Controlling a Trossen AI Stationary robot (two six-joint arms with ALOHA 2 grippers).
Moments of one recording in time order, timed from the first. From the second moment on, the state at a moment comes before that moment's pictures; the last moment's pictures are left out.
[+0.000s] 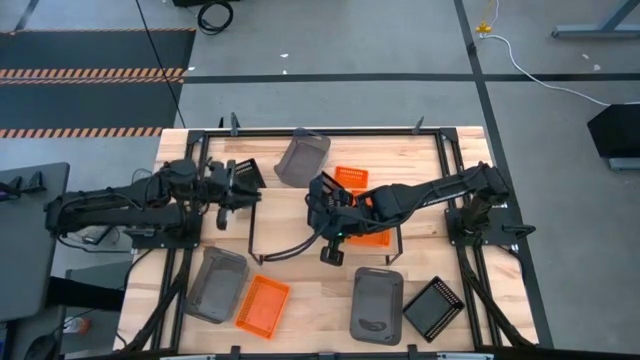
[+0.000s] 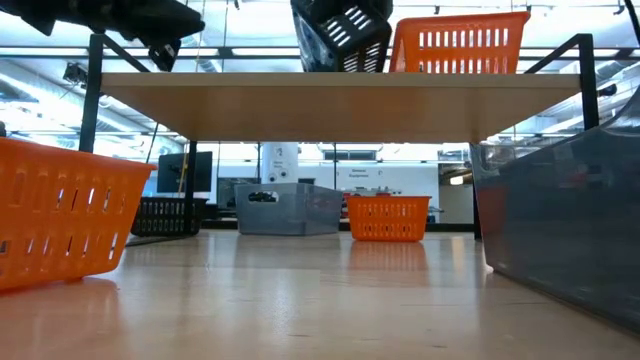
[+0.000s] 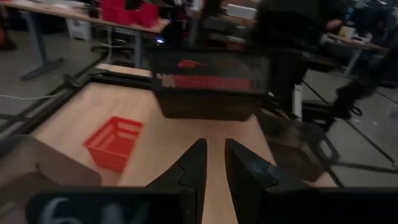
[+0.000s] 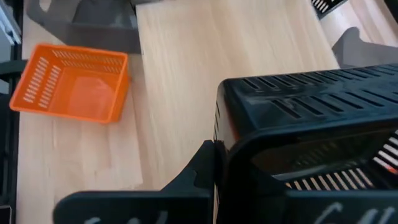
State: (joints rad) left arm 0.16 0.59 0.51 -0.07 0.19 -0.13; right arm 0.25 1.84 1.81 -0.92 0.26 0.39
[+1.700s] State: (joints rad) left arm -0.01 0.59 0.51 -0.05 -0.02 -0.08; right arm 0.19 1.85 1.79 -1.17 0.29 0.25
